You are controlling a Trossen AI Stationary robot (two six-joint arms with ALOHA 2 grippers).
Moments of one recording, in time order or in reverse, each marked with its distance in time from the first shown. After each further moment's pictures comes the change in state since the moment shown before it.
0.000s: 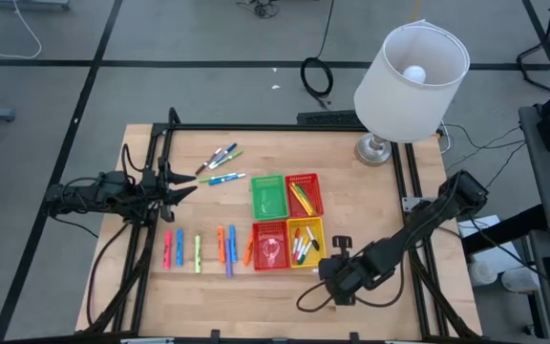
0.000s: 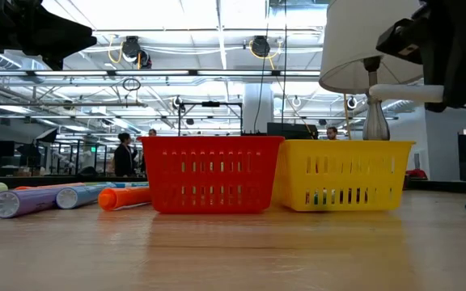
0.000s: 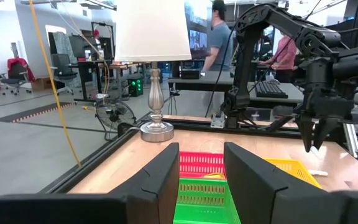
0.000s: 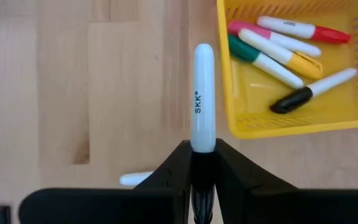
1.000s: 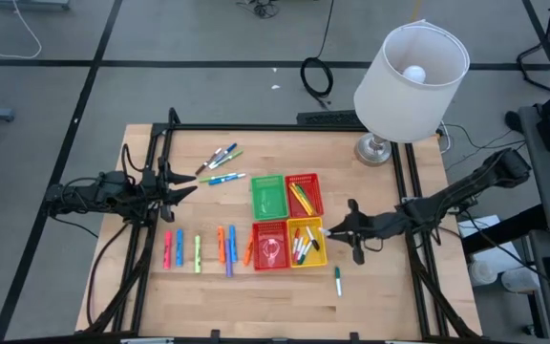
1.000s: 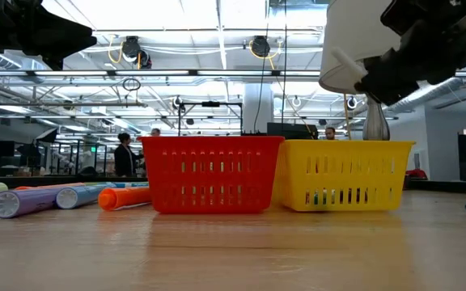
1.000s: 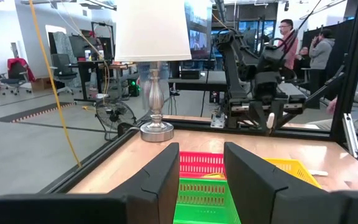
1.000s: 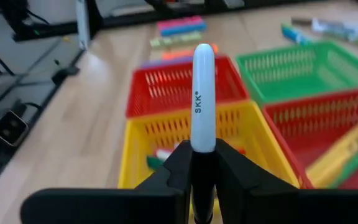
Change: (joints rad) left arm 0.000 0.000 0.000 0.000 0.000 0.000; right arm -0.212 -0.659 -0.859 1.081 0.097 -0.308
